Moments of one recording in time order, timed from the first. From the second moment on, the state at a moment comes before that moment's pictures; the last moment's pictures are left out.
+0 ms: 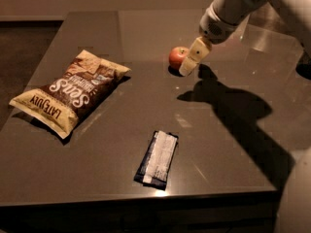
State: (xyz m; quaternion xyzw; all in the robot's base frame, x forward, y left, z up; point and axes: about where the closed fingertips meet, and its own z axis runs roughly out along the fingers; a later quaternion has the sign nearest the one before) arm 0.660 -0.137 0.909 -0.49 0.84 0.06 0.23
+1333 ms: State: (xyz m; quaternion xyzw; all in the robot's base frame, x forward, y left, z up) arm 0.704 -0.101 0.879 -0.48 0.84 0.10 0.23
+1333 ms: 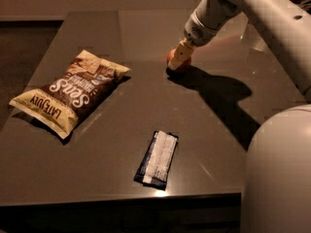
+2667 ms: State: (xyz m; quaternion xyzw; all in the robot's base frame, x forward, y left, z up) arm 0.592 -0.101 0.907 -0.55 0.79 0.09 0.25
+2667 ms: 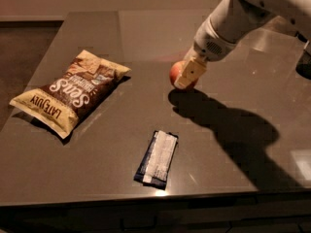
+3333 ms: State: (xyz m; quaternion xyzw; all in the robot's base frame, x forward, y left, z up) arm 0.520 -0.102 0.891 -0.59 0.77 0.10 0.23
